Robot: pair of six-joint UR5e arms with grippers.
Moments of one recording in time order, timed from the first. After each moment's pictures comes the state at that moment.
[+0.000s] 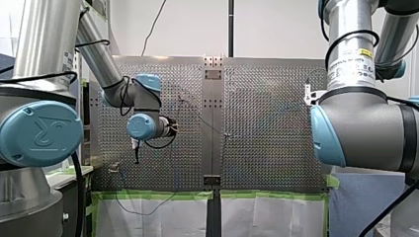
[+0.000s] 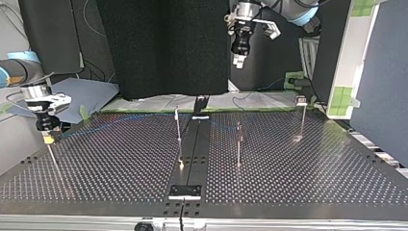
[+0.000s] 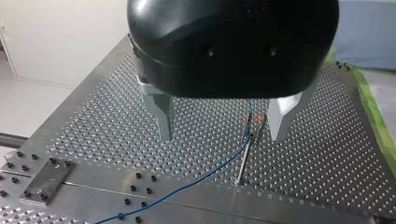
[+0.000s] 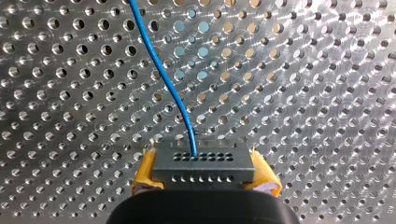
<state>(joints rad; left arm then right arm) -0.55 -1.70 -2.39 -2.23 -1.96 -1.74 1.45 -1.07 1.48 -0.45 0.98 1.58</state>
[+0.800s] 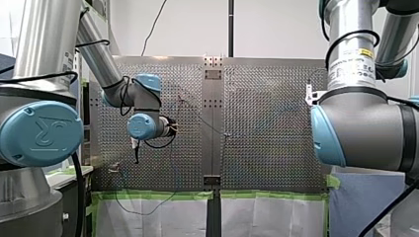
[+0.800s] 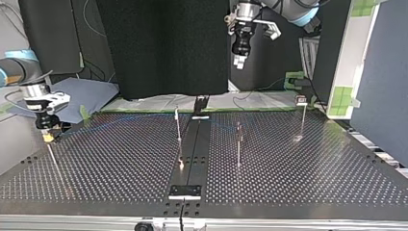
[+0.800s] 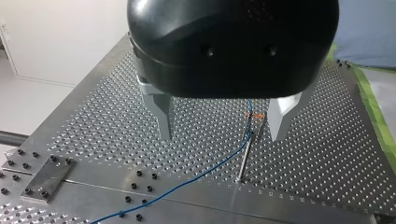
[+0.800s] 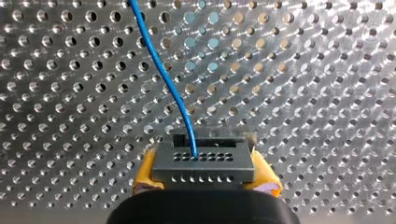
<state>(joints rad) -0.55 -1.70 -2.39 -2.23 -1.96 -1.74 1.44 -1.07 1.48 -0.41 0.98 1.57</state>
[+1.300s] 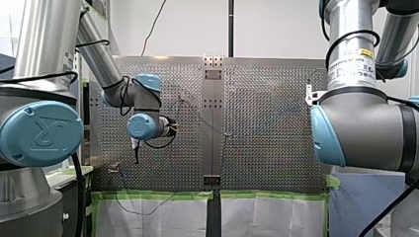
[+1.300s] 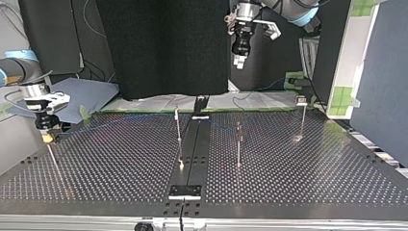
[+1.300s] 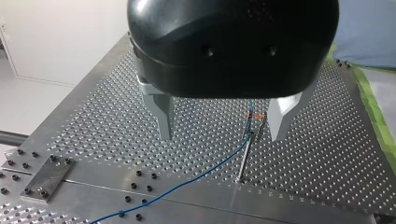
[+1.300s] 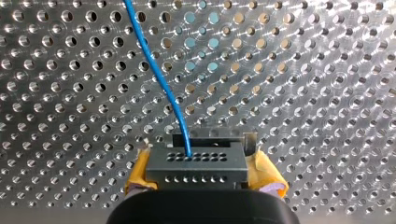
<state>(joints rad) -0.55 -1.70 -2.39 -2.23 -1.96 -1.74 1.44 -1.07 1.48 -0.41 0.98 1.57</state>
